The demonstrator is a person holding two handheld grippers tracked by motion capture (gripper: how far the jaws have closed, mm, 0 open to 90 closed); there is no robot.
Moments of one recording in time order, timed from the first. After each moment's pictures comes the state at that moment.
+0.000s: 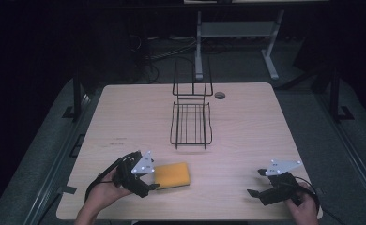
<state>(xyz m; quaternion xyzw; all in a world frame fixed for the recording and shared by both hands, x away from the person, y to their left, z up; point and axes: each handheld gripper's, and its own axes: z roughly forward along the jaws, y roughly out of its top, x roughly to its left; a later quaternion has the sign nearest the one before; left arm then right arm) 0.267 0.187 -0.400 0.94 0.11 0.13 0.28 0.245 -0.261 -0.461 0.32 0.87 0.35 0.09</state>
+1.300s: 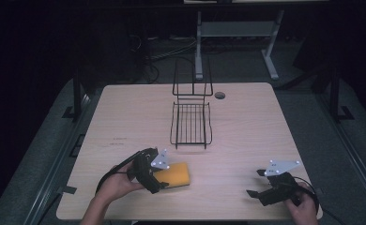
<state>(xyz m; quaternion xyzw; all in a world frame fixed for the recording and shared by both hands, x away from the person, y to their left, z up) 0.291 0.152 -0.411 0.97 0.08 0.09 0.23 0.245 -0.258 -0.461 0.31 0.88 0.35 0.09</state>
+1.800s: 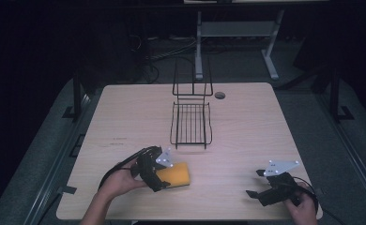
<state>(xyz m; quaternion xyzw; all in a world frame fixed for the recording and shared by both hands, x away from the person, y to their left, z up) 0.302 0.143 -0.417 0.97 0.08 0.06 0.21 0.245 -0.257 -0.461 0.31 0.88 0.35 0.09</state>
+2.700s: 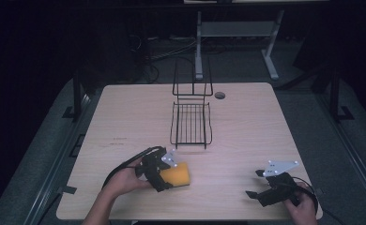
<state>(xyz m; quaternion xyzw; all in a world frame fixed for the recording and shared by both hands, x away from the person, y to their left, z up) 0.310 0.135 -0.430 0.98 0.08 0.03 0.20 0.245 -0.255 -0.461 0.31 0.88 0.35 0.08</state>
